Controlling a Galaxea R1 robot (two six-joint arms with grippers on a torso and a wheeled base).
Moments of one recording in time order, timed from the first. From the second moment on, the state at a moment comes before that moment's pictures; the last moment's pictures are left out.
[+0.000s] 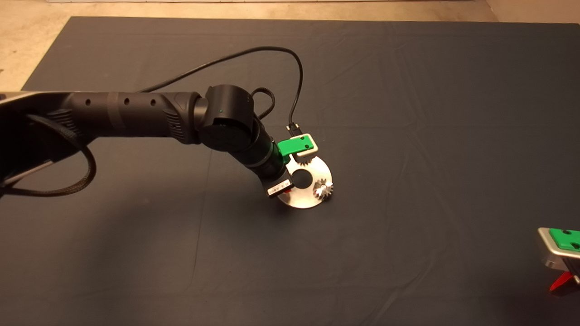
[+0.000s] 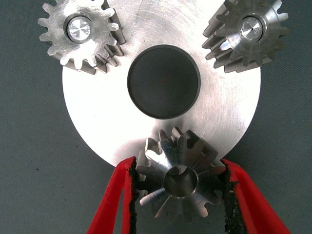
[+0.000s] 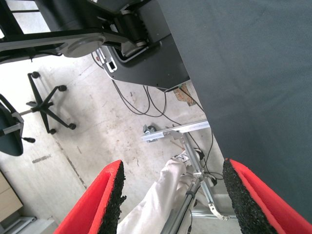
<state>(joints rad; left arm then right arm) -0.33 2.66 -1.06 0.48 1.24 -0.43 0.49 1.71 -0.48 0.34 -1.43 0.15</state>
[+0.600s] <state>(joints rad) -0.33 2.65 -1.05 0.47 1.26 -0.43 0.49 1.74 -0.51 0.34 -1.43 0.15</state>
